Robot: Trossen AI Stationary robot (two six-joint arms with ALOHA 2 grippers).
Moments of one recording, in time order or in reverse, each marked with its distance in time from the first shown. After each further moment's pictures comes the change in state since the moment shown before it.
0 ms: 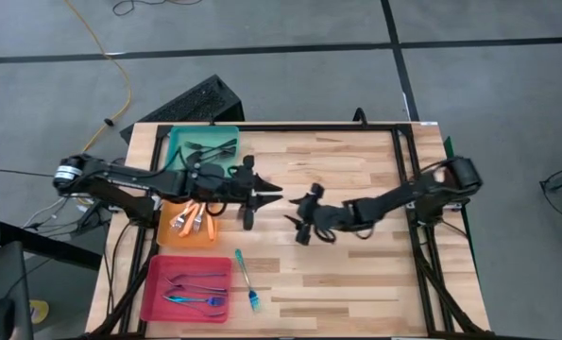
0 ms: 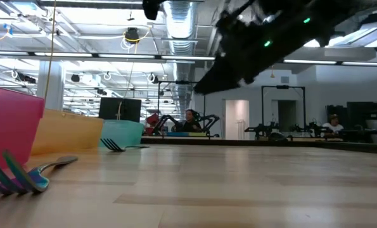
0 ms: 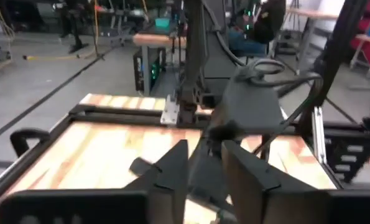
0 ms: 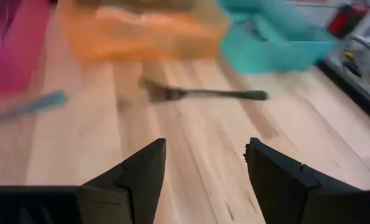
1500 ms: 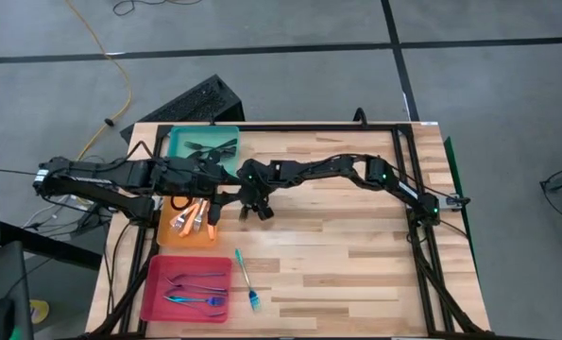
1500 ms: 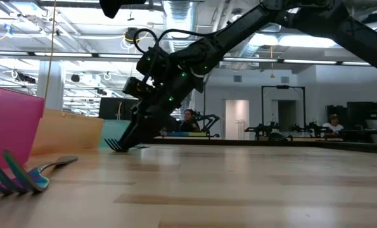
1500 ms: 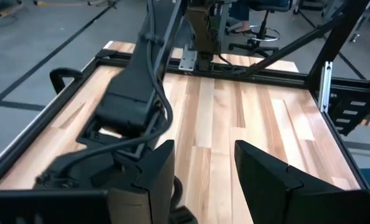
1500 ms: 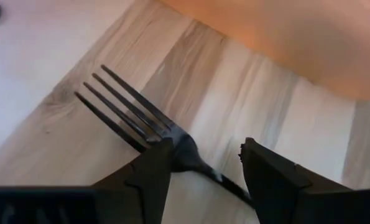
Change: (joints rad) left arm -0.003 -0.295 -0.001 -0.516 -0.037 -0.065; right arm -0.383 0.757 1.018 -0.637 -0.821 -0.737
